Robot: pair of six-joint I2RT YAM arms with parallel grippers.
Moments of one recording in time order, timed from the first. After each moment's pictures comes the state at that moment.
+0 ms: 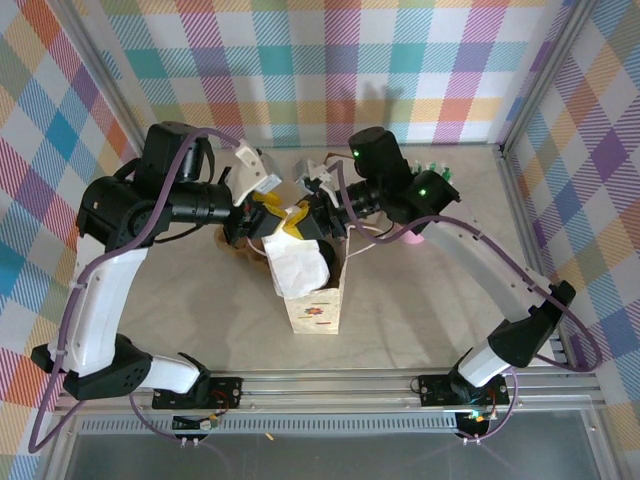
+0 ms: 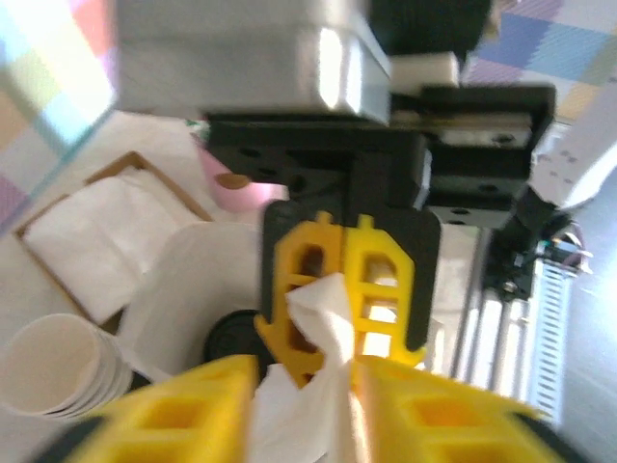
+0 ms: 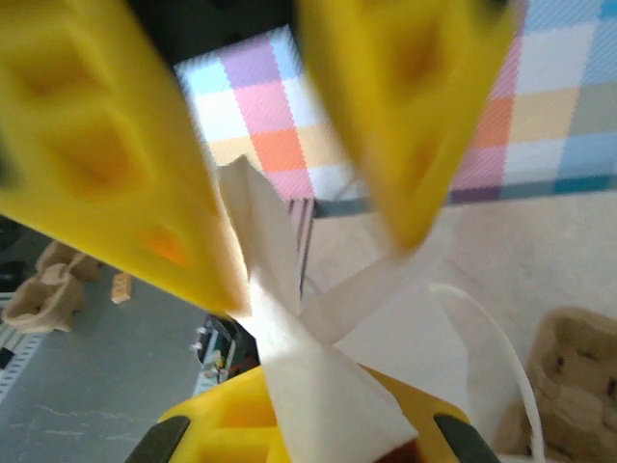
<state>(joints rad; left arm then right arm) -0.57 1.38 2.12 -1.37 0.46 0.37 0.77 1.55 1.77 -0.75 -0.91 -0.25</state>
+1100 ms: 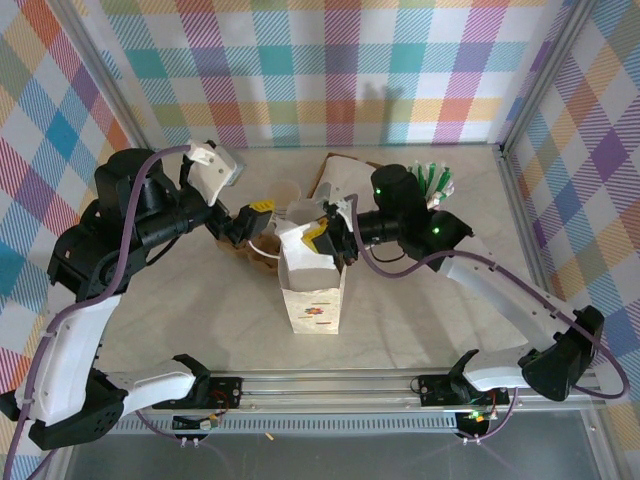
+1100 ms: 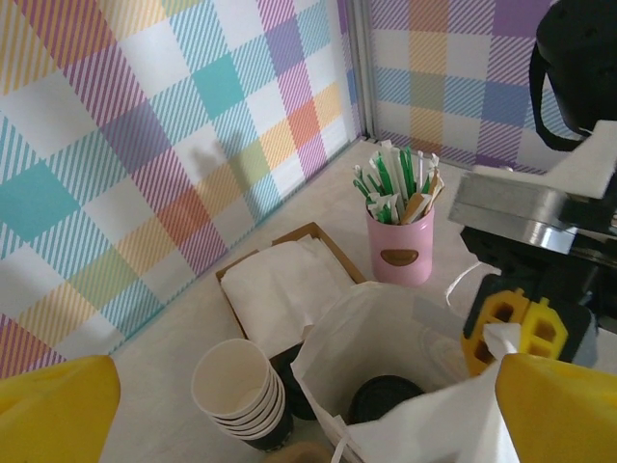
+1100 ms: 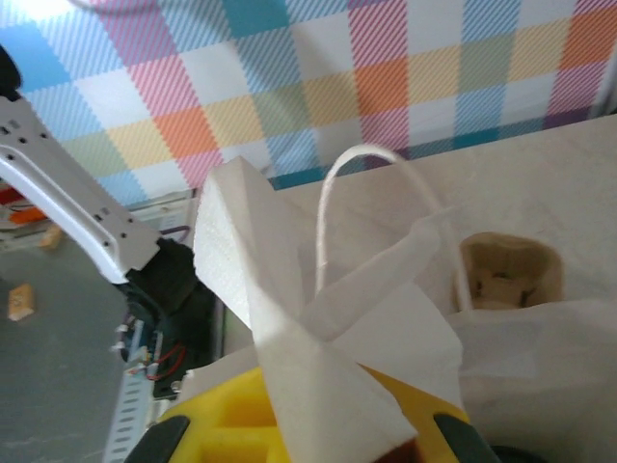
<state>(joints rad) -0.57 1.12 1.81 -0.99 0.17 0.28 0.77 1.31 1.32 -0.44 -0.75 -0.13</state>
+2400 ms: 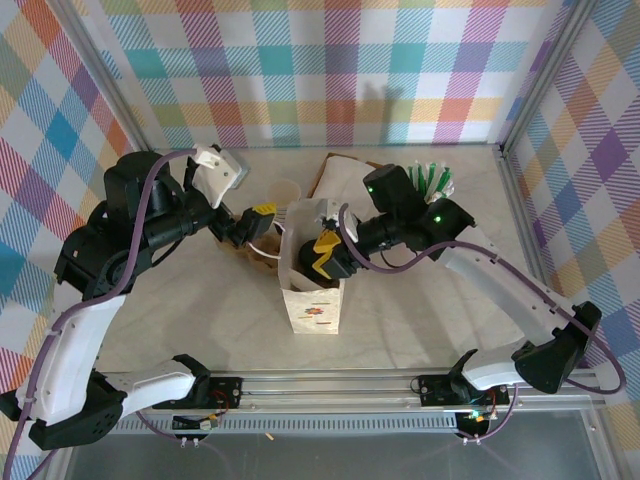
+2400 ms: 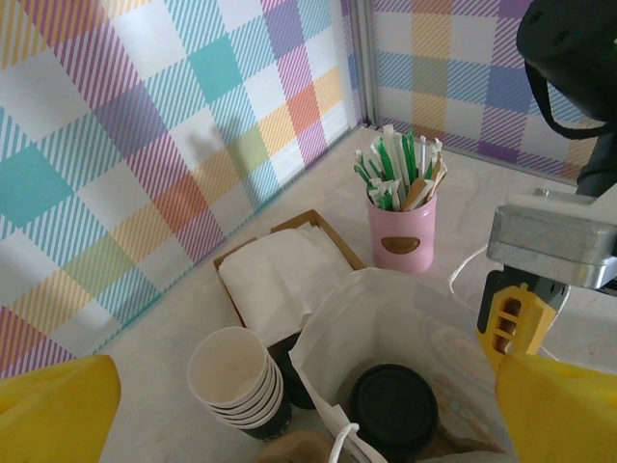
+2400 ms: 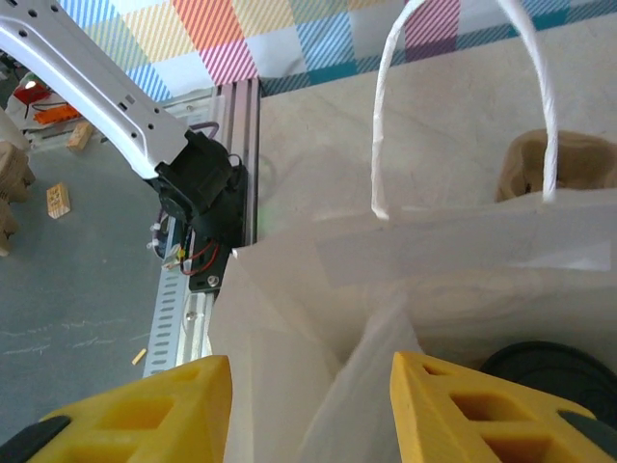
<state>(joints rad) -0.57 1.10 1.76 -0.97 0.16 0.28 0.77 1.37 1.49 -0.86 -0.73 -0.35</state>
